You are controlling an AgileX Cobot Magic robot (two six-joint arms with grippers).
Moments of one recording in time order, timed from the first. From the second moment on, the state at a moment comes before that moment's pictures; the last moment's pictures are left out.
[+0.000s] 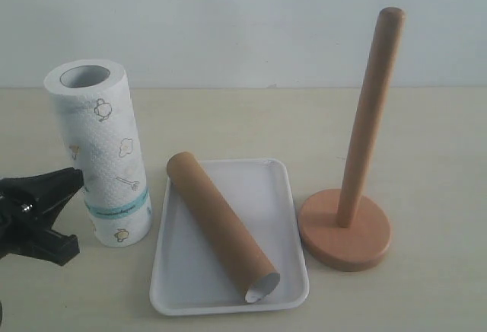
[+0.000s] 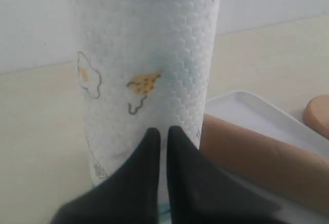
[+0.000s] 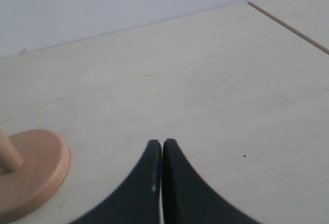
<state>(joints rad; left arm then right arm) -0.18 1.55 -0.11 0.32 -1.17 -0.09 -0.07 0.00 0.00 -0.15 0.38 0.33</state>
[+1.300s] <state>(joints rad) -0.18 1.74 -0.36 0.38 -1.05 -0.11 -0.07 0.00 0.00 -0.15 0.38 0.33</state>
